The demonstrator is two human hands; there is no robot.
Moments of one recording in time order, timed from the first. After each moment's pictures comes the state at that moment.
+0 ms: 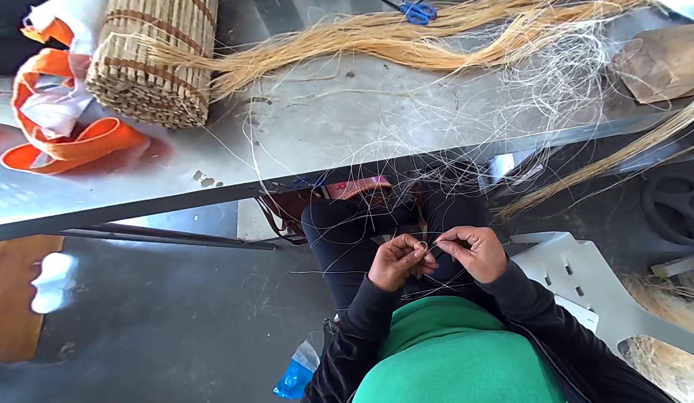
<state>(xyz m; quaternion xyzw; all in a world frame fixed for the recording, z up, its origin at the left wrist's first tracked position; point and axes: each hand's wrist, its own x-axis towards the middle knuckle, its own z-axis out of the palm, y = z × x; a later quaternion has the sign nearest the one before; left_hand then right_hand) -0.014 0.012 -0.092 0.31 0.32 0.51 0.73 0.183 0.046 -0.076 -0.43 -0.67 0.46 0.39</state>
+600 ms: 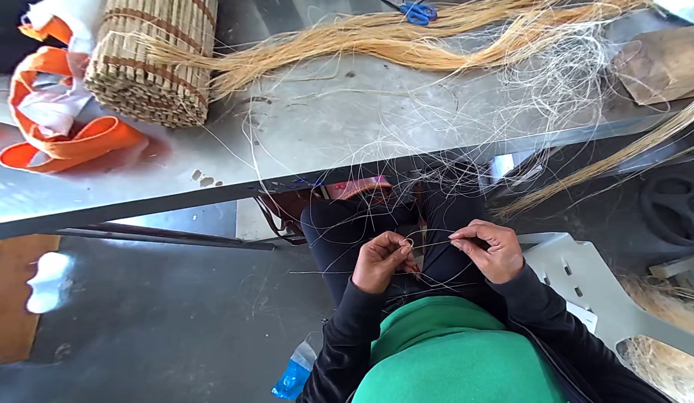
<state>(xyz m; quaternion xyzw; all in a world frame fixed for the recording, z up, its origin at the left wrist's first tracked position) -0.033 0.010 -0.081 0.37 0.38 0.54 0.66 0.203 0.049 -0.082 -0.39 -0.71 0.36 0.47</state>
